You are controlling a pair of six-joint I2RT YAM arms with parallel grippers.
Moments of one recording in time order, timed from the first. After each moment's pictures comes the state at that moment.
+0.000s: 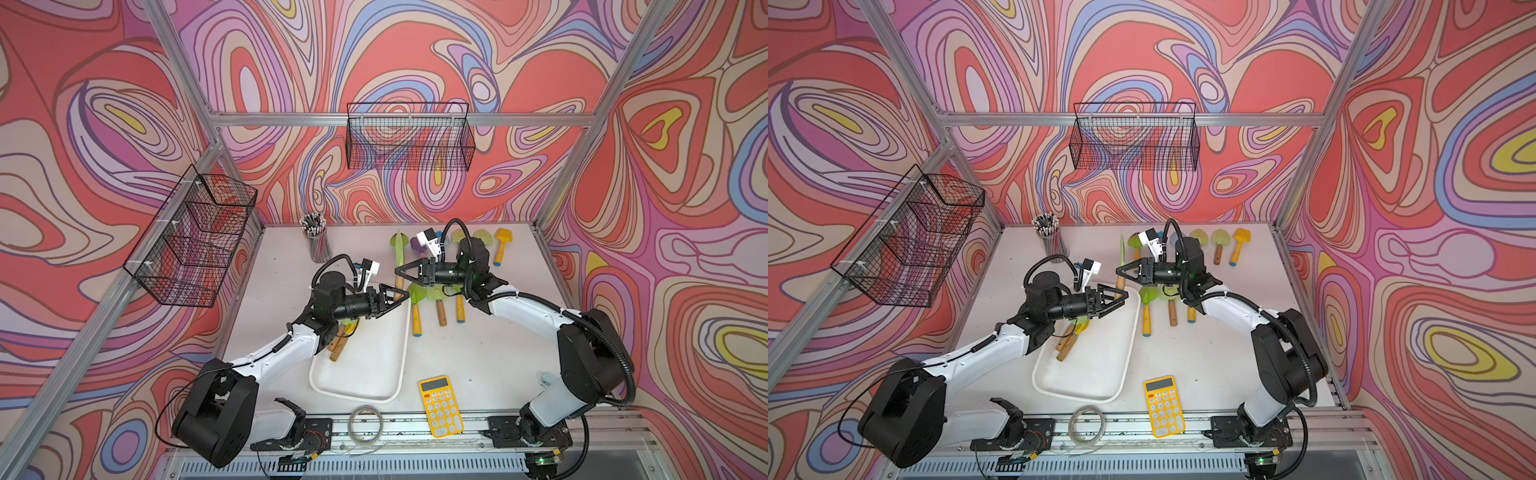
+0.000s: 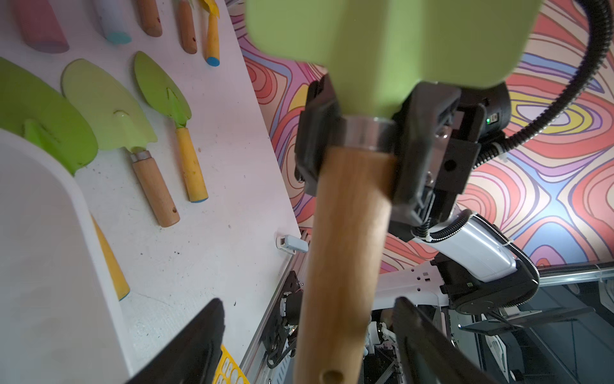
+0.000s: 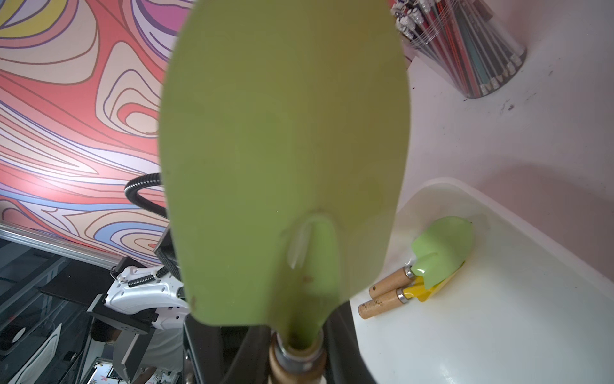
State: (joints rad) left arm -0.45 1.27 0.66 0.39 0.85 -1.05; right arm 0.46 1.62 1.05 0.44 -0.96 0.90
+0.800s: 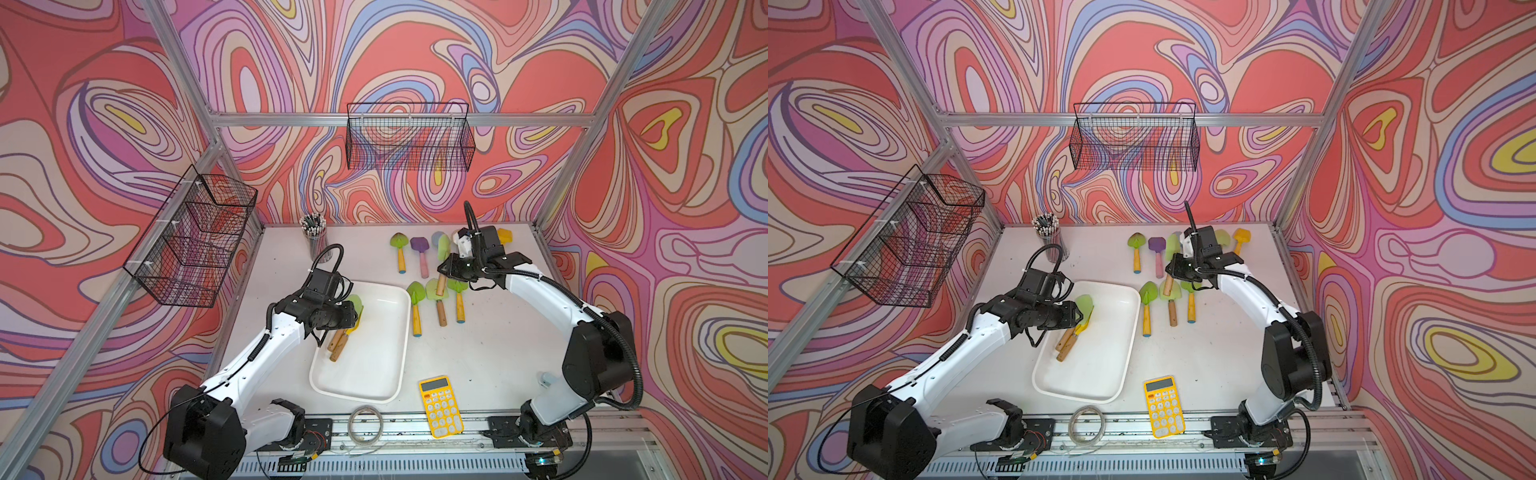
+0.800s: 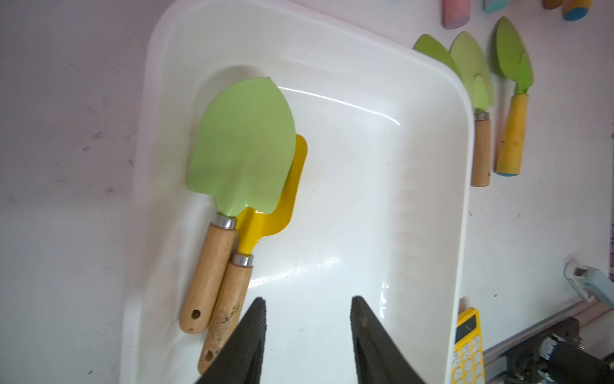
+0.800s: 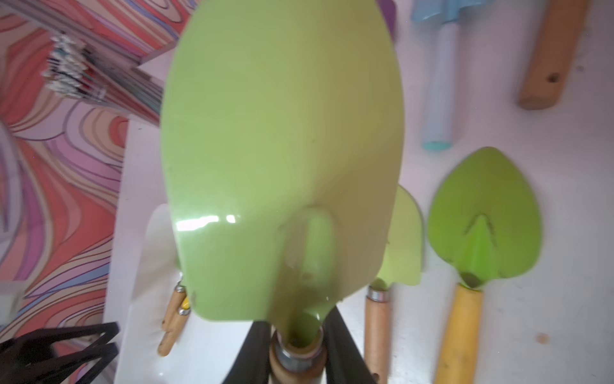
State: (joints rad) left arm -0.37 1.21 0.90 -0.75 0.14 -0.45; right arm 0.31 1.64 1.30 -0.54 -0.26 0.43
